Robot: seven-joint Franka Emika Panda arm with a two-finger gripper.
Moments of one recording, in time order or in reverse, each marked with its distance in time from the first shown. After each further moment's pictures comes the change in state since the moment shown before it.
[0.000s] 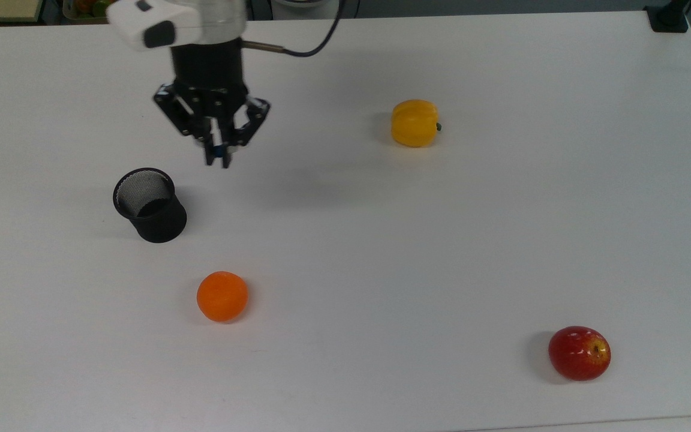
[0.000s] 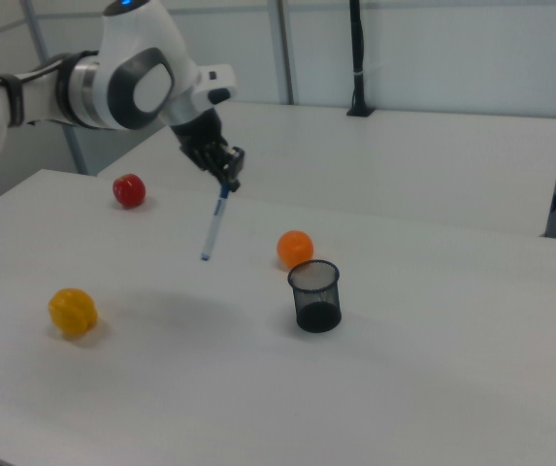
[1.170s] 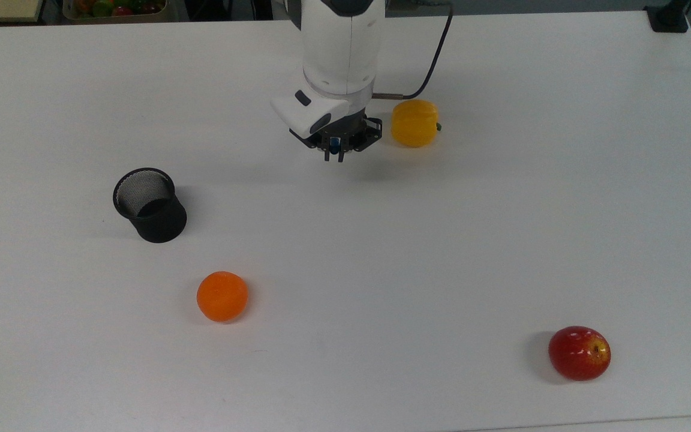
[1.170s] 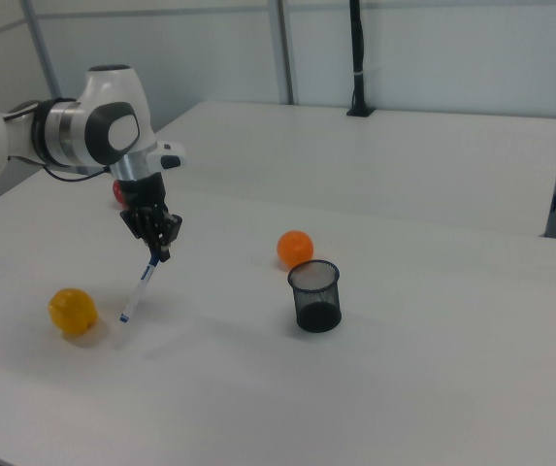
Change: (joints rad) arm 0.106 0.113 0.103 -0.045 0.000 -0.242 0.083
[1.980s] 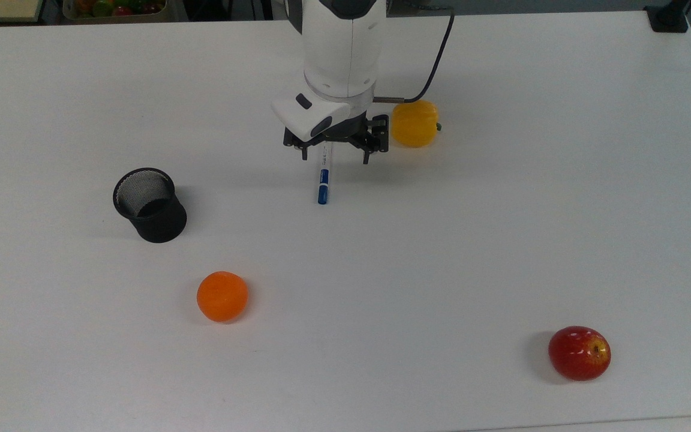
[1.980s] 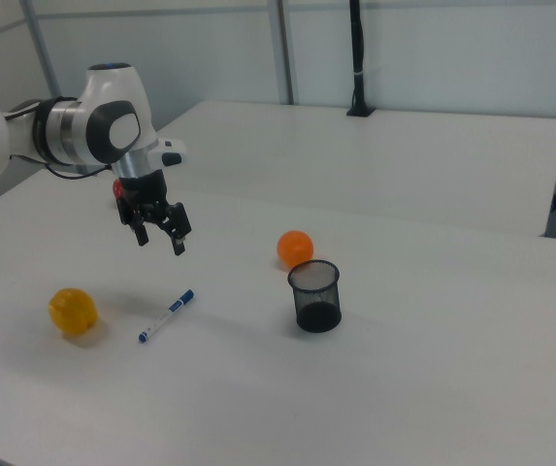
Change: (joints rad) arm 0.000 0.008 0.000 0.017 -0.001 0.013 0.000
